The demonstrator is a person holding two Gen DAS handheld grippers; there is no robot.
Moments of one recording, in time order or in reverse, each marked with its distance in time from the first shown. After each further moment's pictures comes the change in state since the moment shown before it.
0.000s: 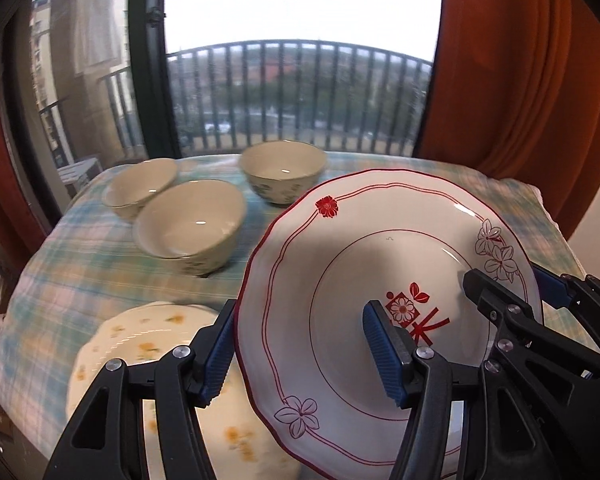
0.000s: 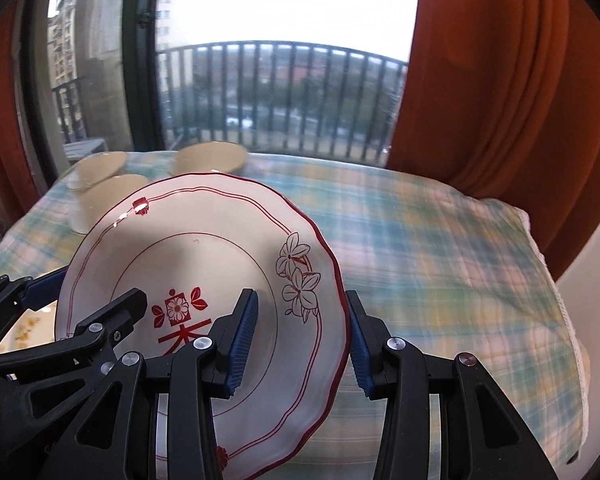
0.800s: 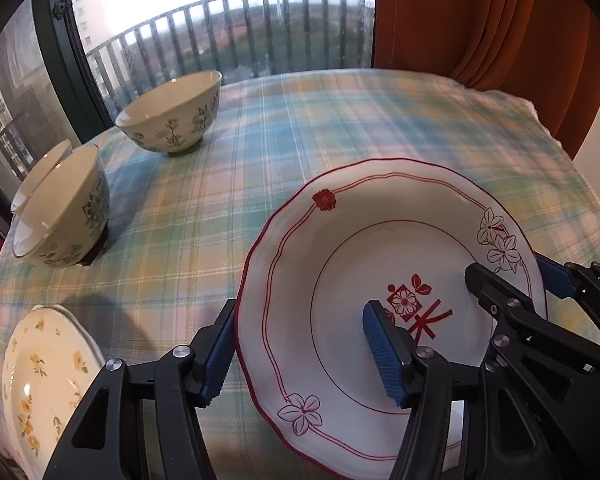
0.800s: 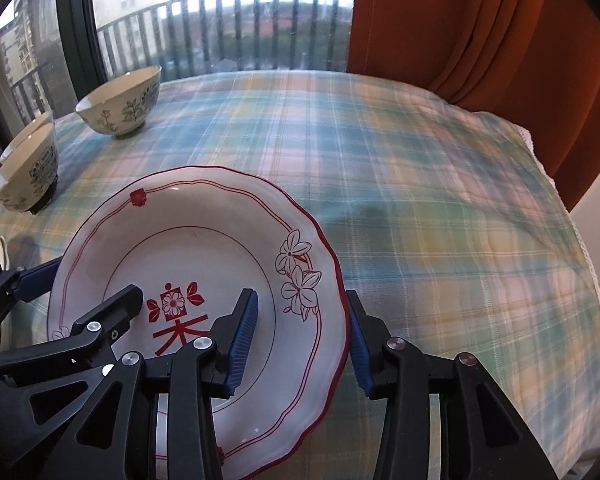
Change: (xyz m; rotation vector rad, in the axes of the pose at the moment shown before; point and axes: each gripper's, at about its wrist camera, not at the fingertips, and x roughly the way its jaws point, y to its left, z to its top) left arm 0.084 -0.091 -0.016 0.171 0.192 -0.032; right arm 0.081 -0.082 -0.052 0.110 0.197 -0.057
